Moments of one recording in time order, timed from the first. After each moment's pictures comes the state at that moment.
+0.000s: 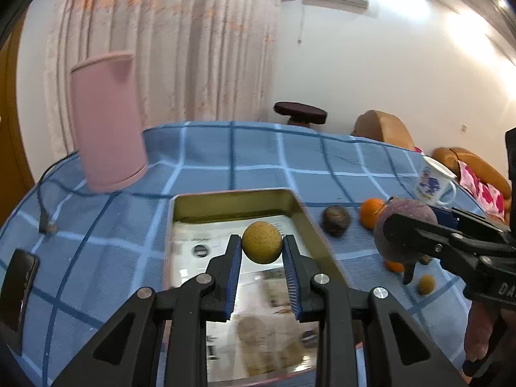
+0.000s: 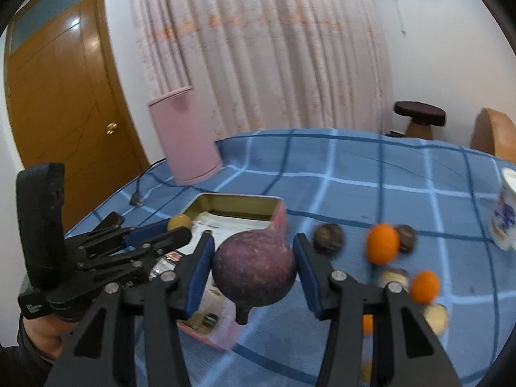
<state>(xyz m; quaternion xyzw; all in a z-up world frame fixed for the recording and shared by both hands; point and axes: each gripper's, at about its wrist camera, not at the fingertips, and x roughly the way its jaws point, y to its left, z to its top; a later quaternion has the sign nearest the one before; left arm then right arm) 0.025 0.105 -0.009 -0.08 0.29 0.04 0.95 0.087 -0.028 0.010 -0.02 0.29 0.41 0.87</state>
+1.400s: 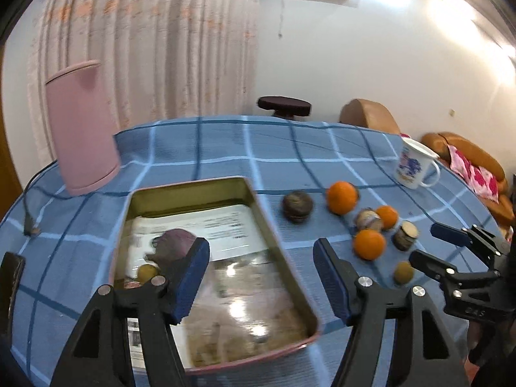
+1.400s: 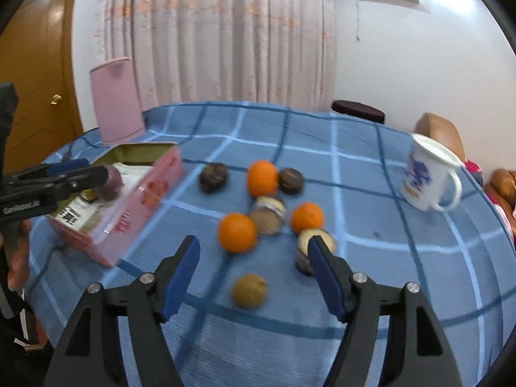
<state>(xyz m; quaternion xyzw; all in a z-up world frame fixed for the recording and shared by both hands) 0.029 0.042 -0.012 -0.04 0.30 0.00 0.95 0.069 -0.134 -0.034 -0.09 0.30 0.25 0.92</state>
